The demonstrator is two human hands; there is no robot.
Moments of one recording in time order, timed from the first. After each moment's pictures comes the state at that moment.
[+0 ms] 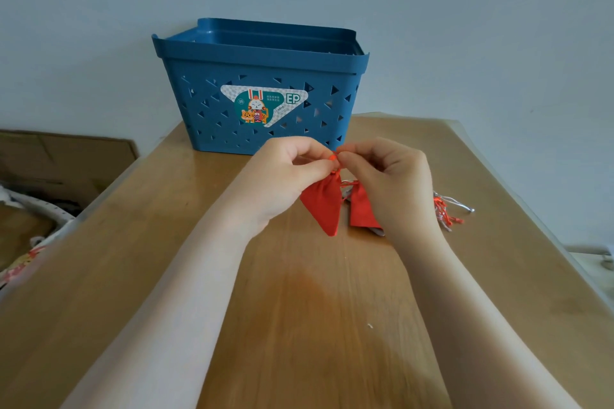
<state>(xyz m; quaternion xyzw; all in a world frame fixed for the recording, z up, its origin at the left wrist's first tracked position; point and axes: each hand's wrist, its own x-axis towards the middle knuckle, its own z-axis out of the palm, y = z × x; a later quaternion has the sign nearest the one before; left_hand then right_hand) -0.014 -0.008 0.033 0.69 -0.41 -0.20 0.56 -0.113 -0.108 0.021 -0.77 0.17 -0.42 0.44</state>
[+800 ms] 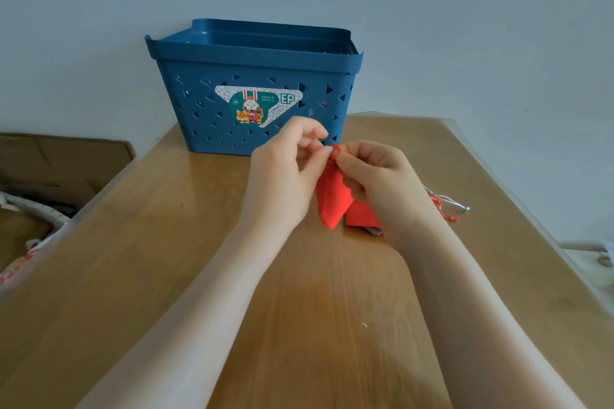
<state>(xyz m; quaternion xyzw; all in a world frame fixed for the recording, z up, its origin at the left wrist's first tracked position) -0.024 -0.026 0.016 0.69 -0.43 0.09 0.57 -0.116 -0.110 0.027 -0.73 0.20 -0.29 0.58</state>
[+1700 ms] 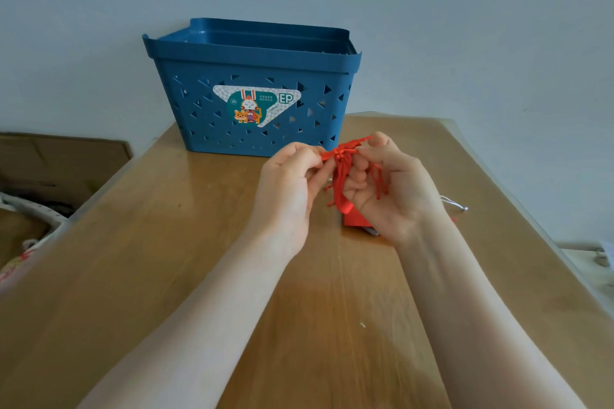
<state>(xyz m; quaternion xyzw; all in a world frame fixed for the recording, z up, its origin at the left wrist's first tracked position) -0.043 -0.036 0.021 0.44 -0.19 -0.27 0.83 -0.114 -0.121 0.024 -0.37 0.11 -0.26 0.89</state>
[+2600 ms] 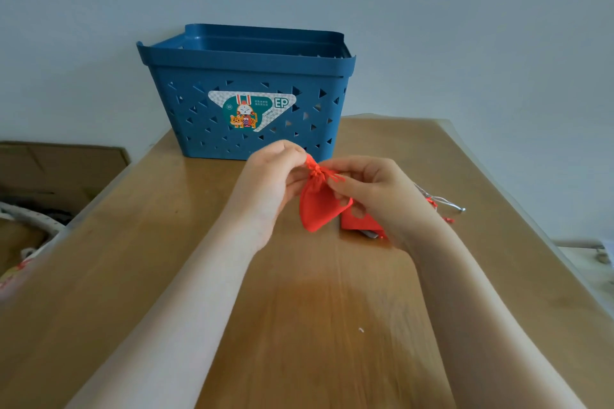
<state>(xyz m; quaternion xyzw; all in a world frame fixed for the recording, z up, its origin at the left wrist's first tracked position) -0.017 -0.028 0.020 0.54 -0.29 -0.27 0.74 -0.120 -0.132 0.014 -0.76 0.16 -0.22 0.59</state>
